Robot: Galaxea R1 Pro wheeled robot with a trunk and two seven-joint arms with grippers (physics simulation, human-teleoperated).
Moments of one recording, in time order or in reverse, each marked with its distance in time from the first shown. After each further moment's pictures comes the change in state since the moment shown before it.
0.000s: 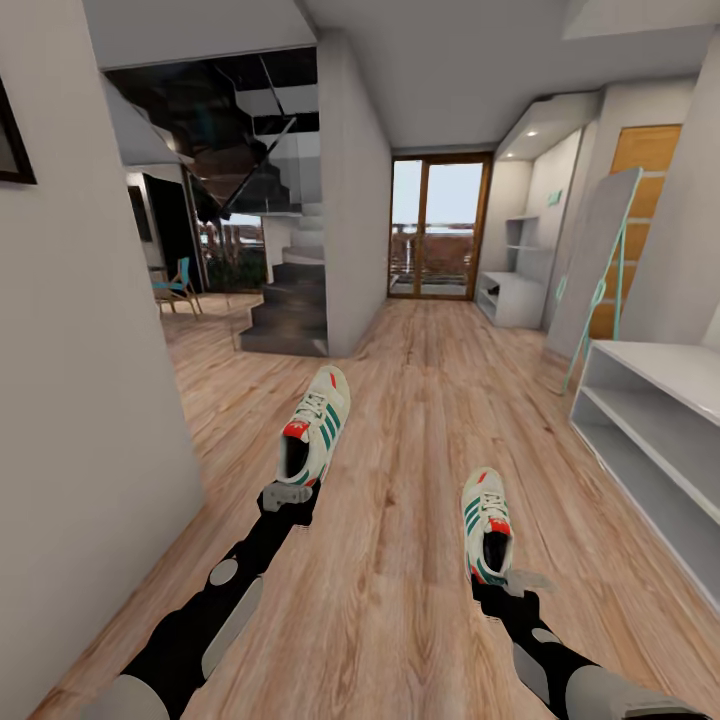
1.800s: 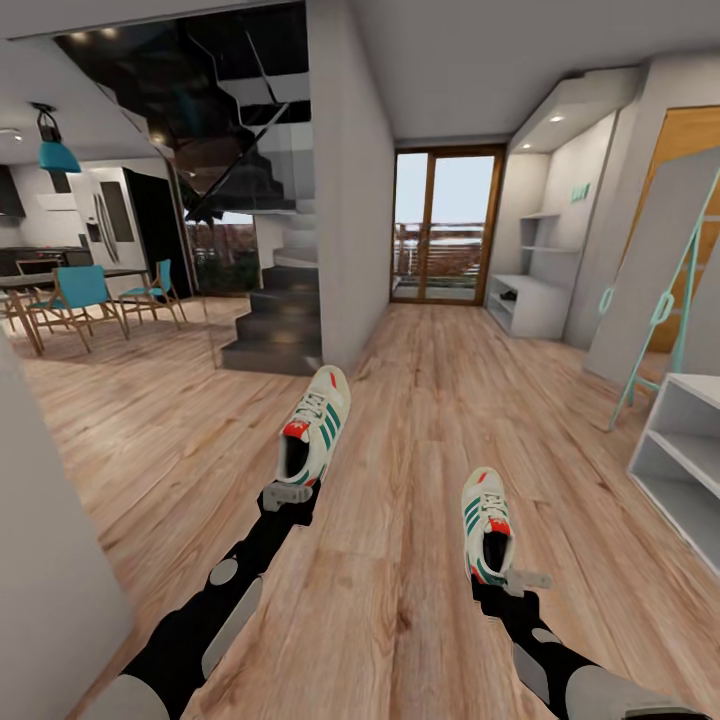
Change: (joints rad) left arm 0.000 0.000 0.000 -0.001 -0.002 0.000 0.001; right arm 0.000 0.000 0.000 0.000 0.000 0.000 0.000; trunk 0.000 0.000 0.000
